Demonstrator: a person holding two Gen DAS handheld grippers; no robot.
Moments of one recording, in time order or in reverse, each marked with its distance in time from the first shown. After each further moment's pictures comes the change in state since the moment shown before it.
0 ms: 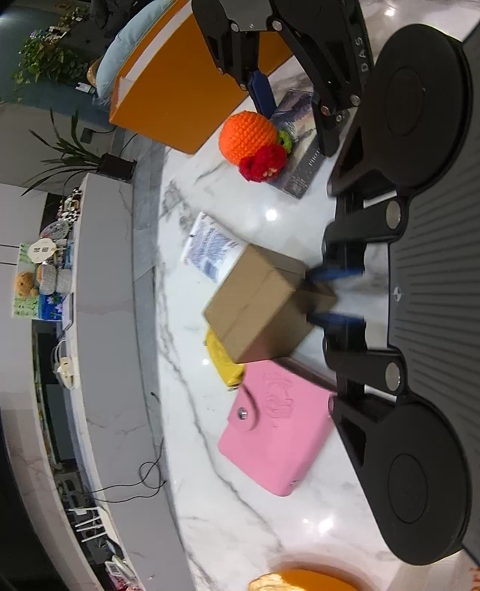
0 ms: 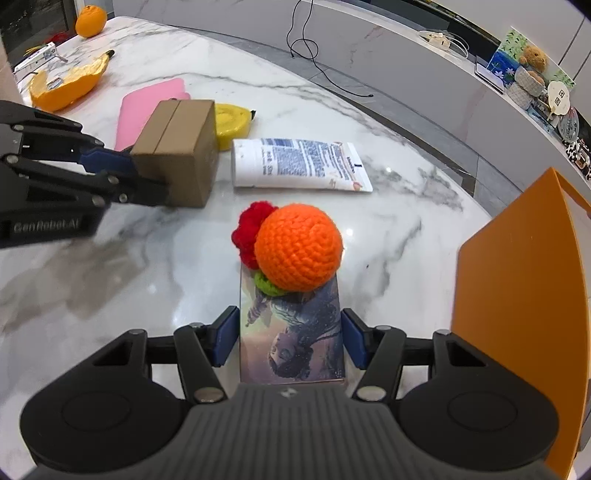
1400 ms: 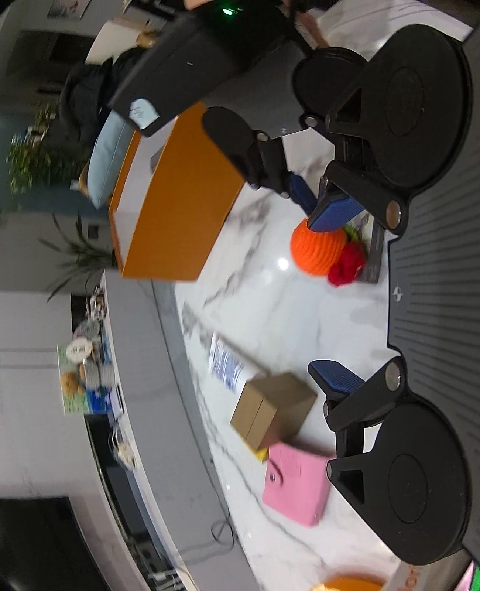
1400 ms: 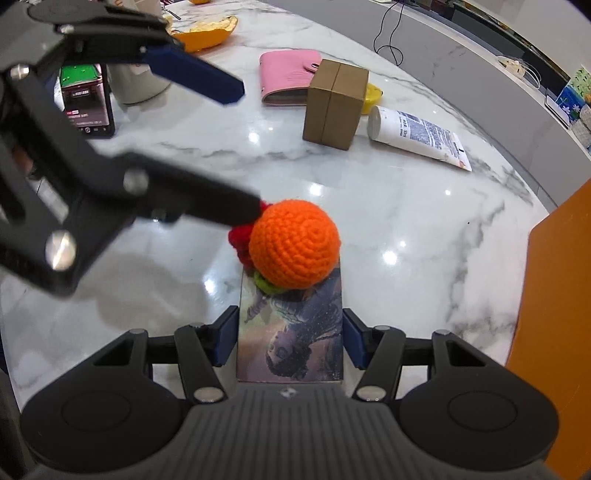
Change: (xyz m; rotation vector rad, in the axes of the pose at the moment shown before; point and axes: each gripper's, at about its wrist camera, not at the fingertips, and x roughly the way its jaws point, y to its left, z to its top) left arm -0.070 -0.058 -0.038 0.258 -0.122 -0.180; right arm -0.041 0.066 -0.062 -0.181 -0.005 0.164
